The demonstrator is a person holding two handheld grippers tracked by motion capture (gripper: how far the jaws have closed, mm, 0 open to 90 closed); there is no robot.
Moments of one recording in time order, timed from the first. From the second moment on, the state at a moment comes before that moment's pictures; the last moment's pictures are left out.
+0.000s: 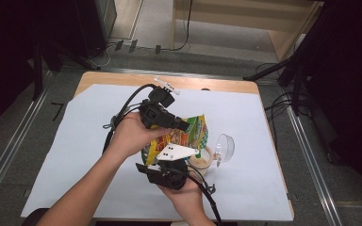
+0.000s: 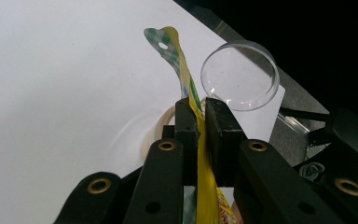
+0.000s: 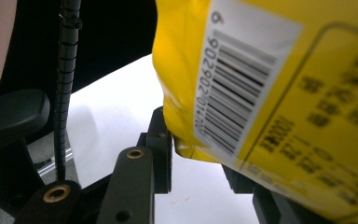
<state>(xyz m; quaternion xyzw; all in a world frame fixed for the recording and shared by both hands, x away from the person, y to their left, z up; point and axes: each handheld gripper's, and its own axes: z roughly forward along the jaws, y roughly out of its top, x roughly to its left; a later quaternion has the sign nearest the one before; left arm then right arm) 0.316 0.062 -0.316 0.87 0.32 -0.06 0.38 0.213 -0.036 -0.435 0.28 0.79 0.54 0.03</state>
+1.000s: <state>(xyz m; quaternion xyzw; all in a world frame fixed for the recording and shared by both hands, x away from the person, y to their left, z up) 0.314 0.058 -0.313 0.87 0.32 -0.07 0.36 0.213 -0.036 -0.436 0.29 0.79 0.54 0.03</state>
